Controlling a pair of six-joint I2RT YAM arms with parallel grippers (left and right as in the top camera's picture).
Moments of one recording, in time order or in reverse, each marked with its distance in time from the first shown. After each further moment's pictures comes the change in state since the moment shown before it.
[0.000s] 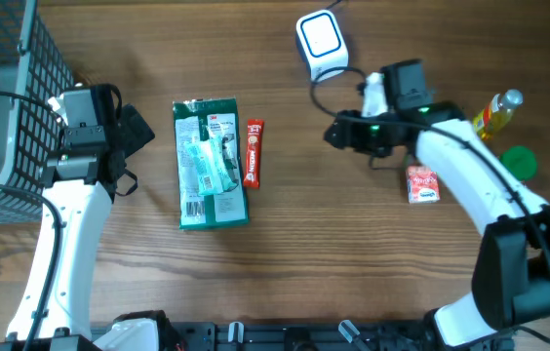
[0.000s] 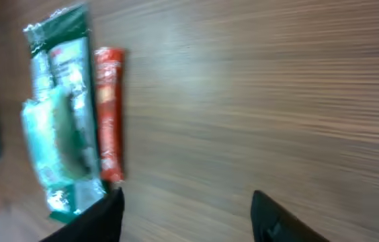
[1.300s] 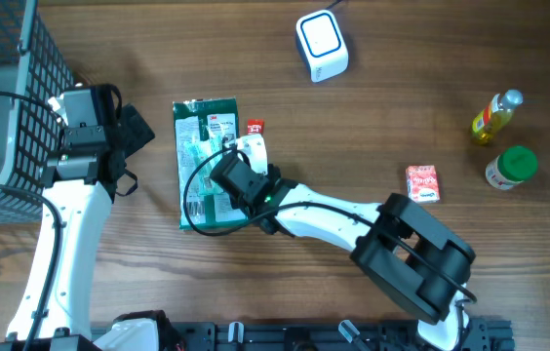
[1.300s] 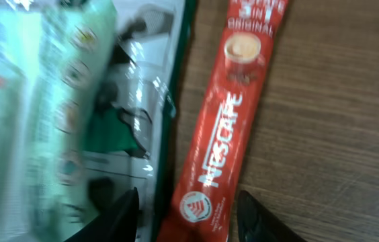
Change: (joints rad) left arm 0.000 0.000 0.000 0.000 0.000 0.000; right arm 0.666 0.292 -0.007 0.414 0.770 0.204
